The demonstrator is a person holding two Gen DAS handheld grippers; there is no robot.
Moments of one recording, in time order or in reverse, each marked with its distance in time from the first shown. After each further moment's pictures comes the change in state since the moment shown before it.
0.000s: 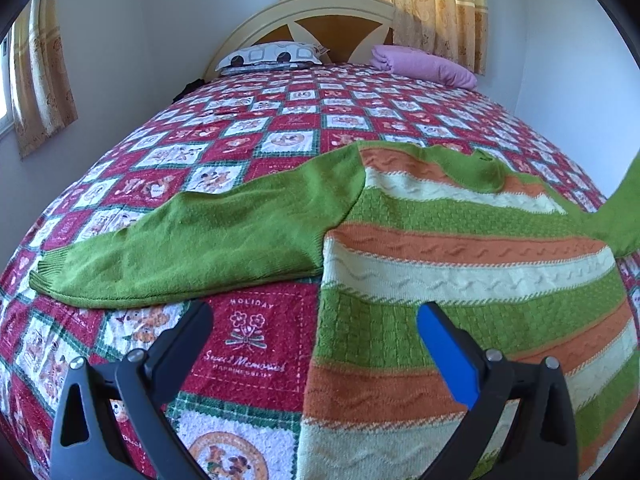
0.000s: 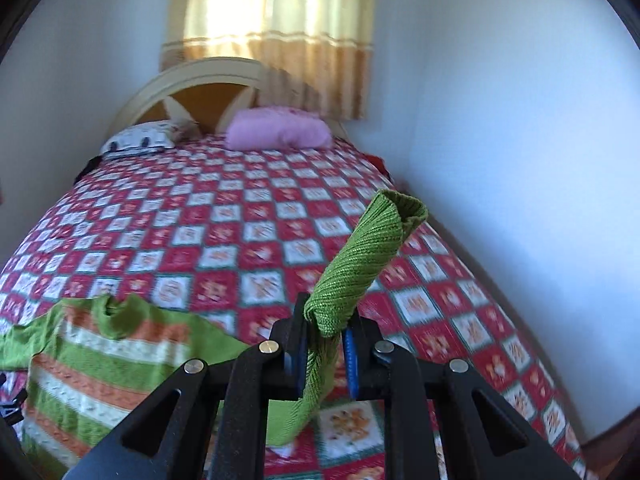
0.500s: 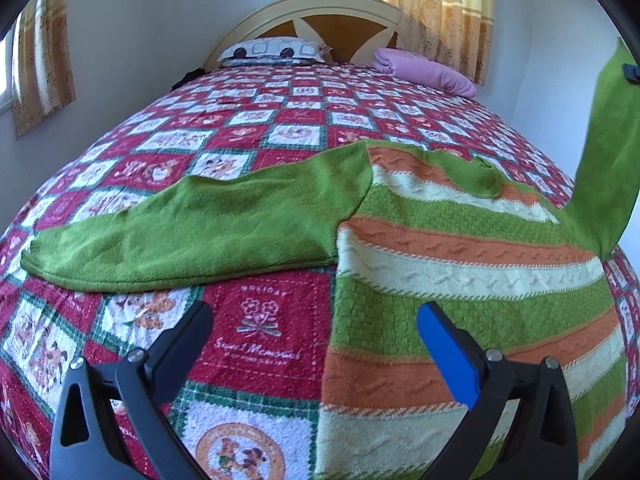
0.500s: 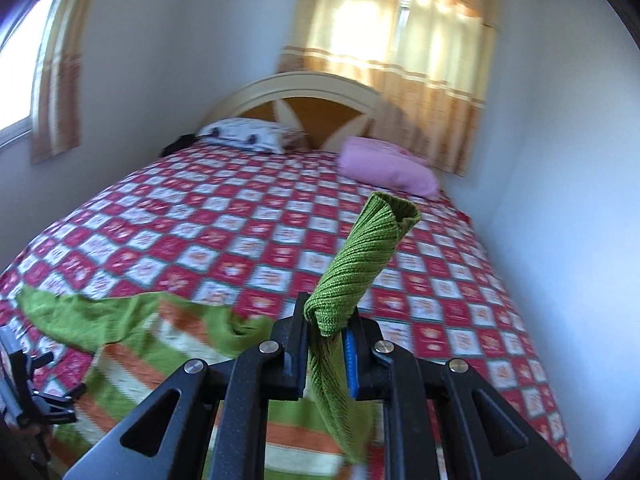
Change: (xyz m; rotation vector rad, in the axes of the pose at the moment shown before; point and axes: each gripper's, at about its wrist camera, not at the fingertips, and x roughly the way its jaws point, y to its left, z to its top) left arm -0.001 0.022 -0.006 -0.064 0.015 -0.045; right arm -0.028 0.202 0.019 -0.243 -0.067 0.253
